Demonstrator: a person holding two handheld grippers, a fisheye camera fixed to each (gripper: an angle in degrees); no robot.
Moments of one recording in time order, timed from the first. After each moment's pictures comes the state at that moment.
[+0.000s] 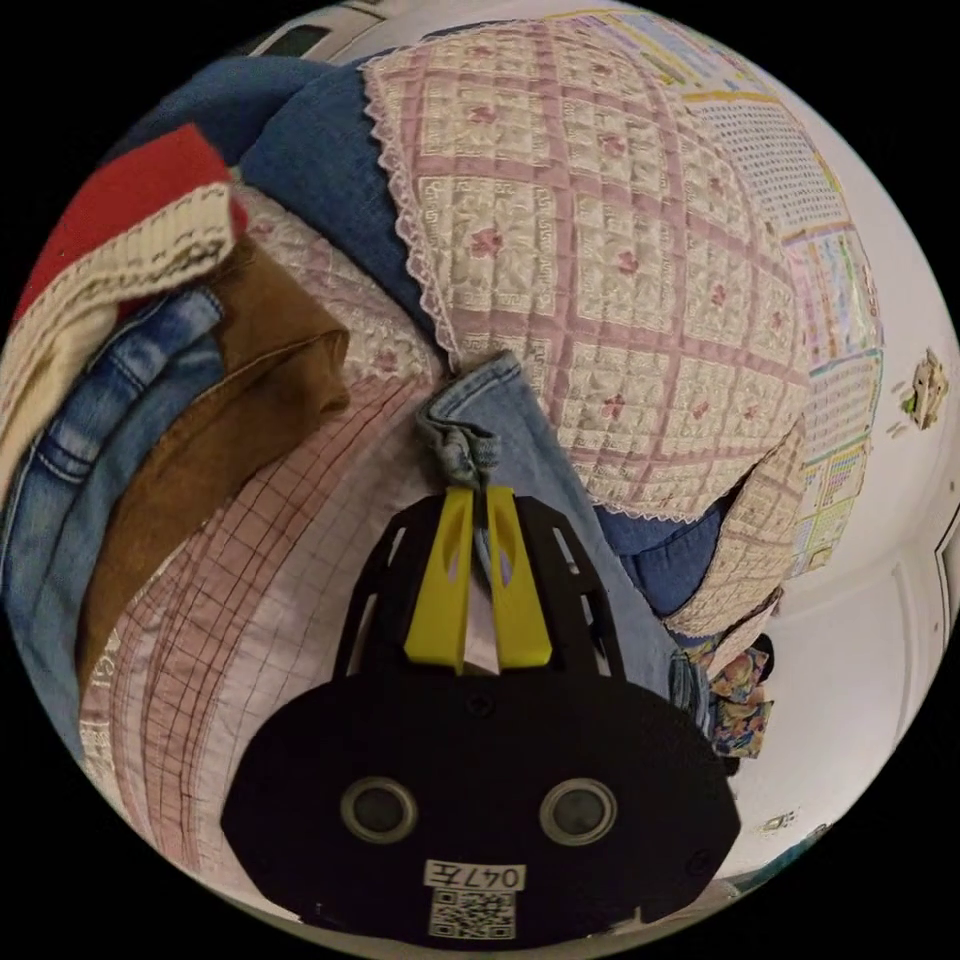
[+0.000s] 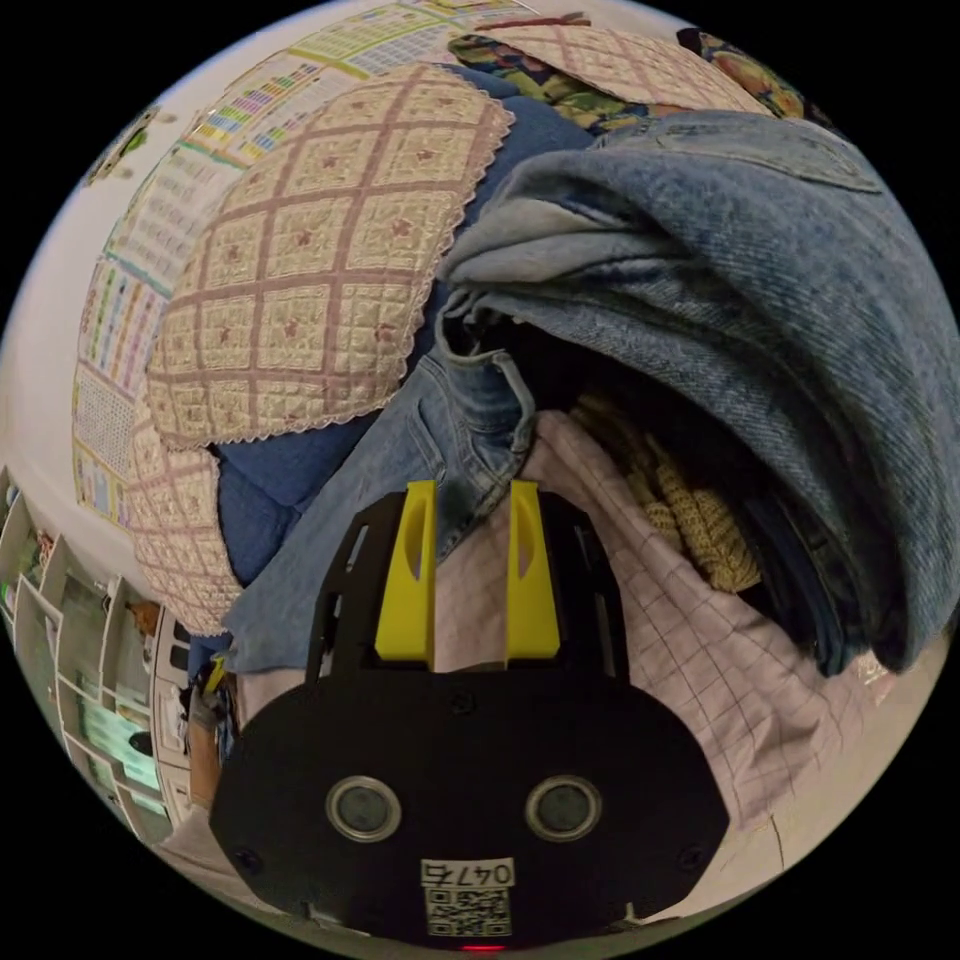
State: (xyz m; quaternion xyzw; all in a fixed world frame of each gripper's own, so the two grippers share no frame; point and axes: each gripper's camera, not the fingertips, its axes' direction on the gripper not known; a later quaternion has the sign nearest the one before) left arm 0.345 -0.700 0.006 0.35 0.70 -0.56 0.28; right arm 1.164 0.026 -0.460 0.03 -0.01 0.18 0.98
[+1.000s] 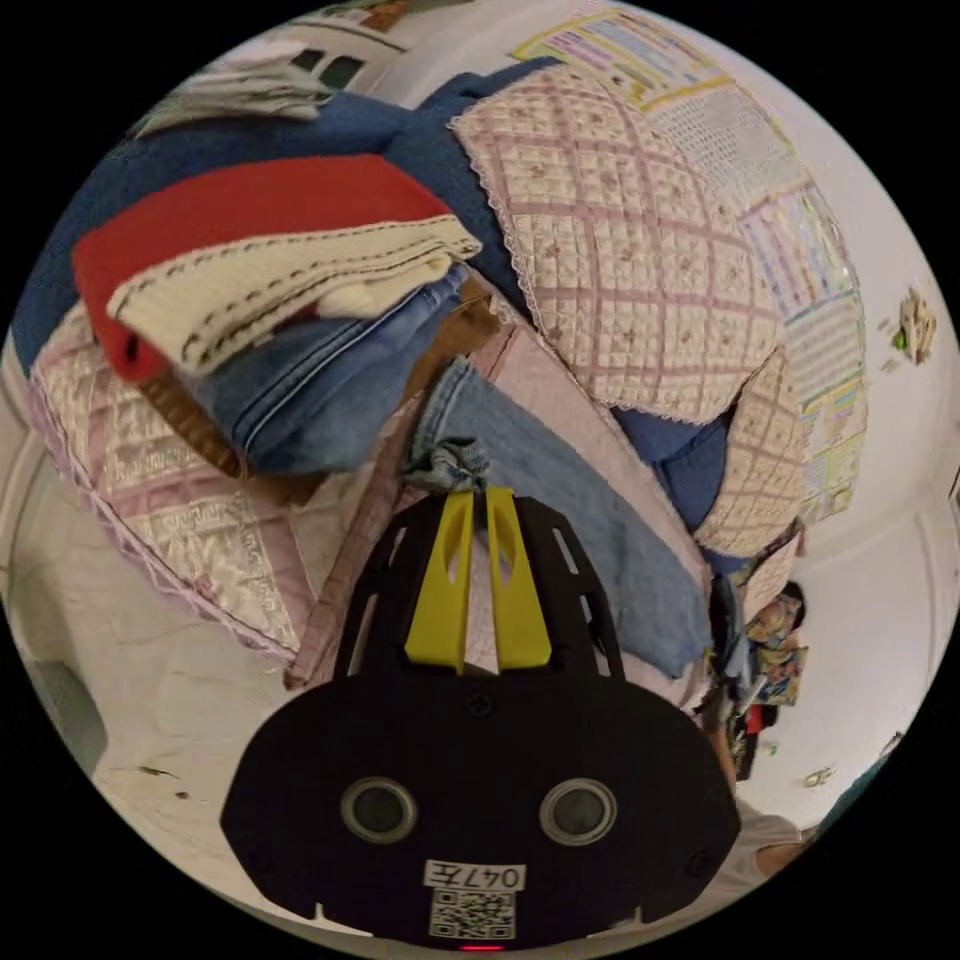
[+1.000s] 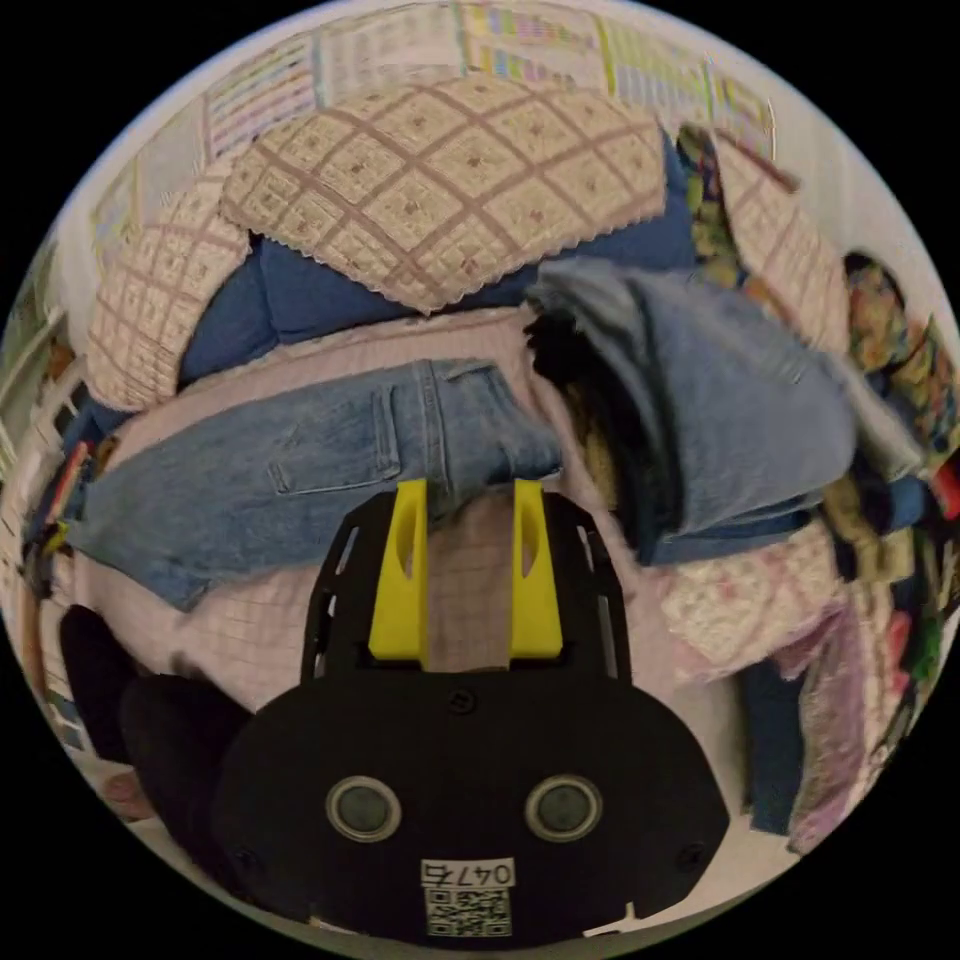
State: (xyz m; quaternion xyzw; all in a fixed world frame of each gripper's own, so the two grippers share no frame) left arm 0.577 -0.480 0.033 0.34 0.70 -0.55 0.31; right arm 0.887 0.180 -0.489 0.01 0.18 -0.13 0.97
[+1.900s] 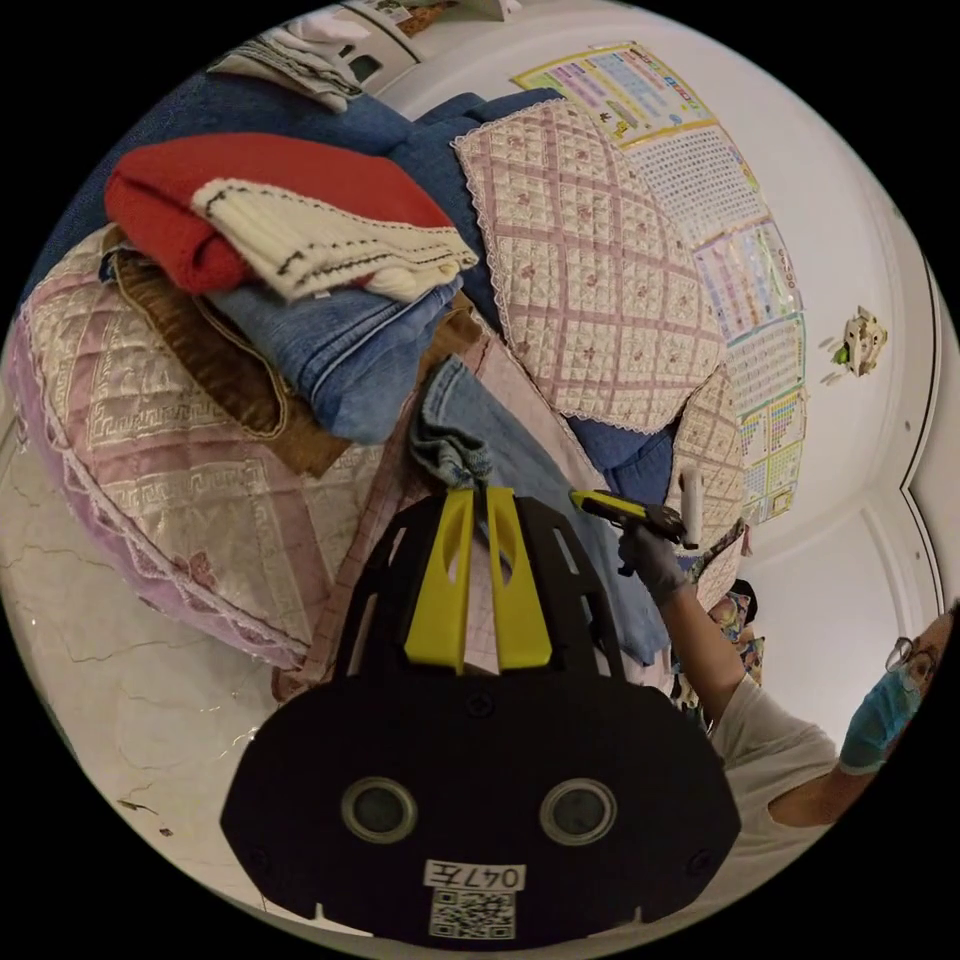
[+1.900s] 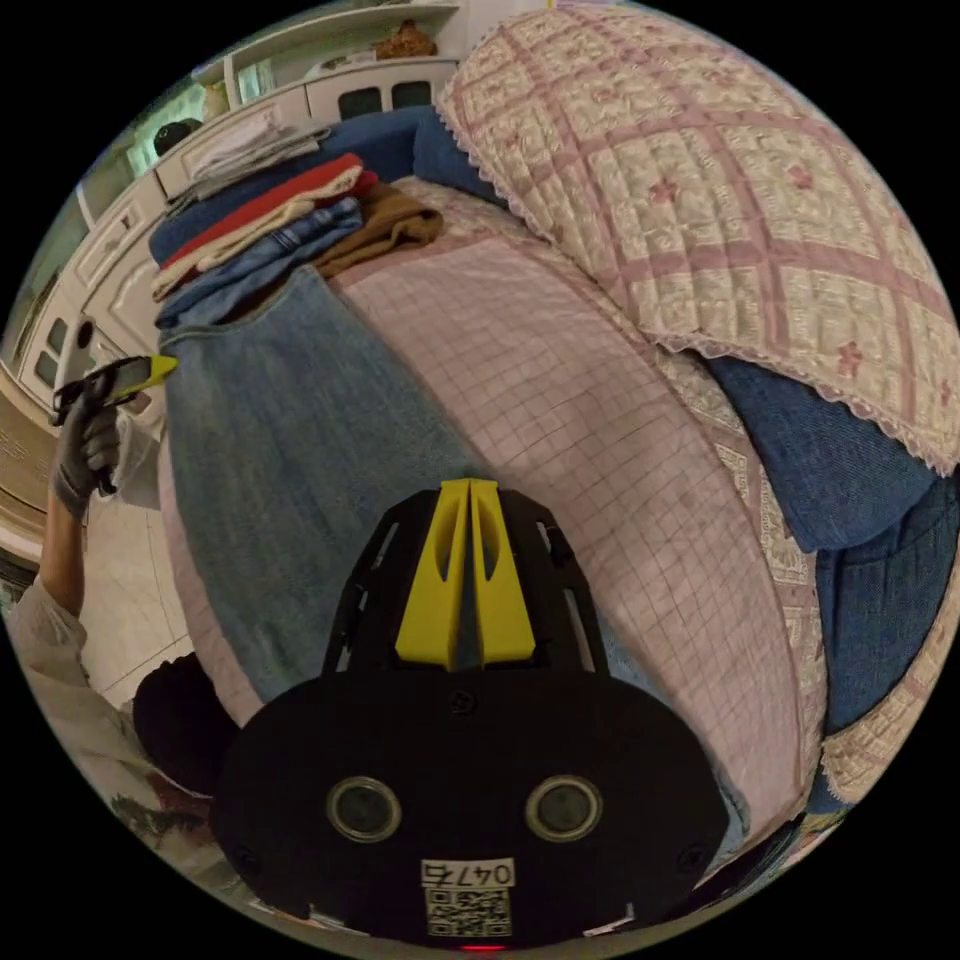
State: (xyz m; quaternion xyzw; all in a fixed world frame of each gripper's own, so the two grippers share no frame) left arm 0.635 -0.389 0.050 0.40 0.70 -0.54 0.26; right arm 0.239 0.266 -0.172 -0.24 -0.06 -0.53 0.81
